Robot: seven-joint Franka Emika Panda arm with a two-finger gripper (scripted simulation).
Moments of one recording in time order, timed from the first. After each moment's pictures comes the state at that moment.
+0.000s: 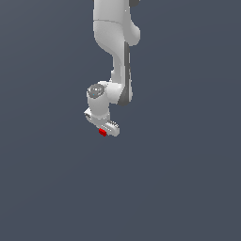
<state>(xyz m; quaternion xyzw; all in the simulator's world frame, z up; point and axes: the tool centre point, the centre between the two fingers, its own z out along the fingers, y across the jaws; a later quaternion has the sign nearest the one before) -0.089 -0.096 0.021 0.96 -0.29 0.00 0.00</state>
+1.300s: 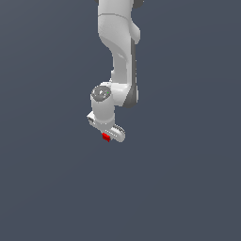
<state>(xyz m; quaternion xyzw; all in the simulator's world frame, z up) -0.041 -0.069 0.047 0.96 -0.29 0.00 0.00</state>
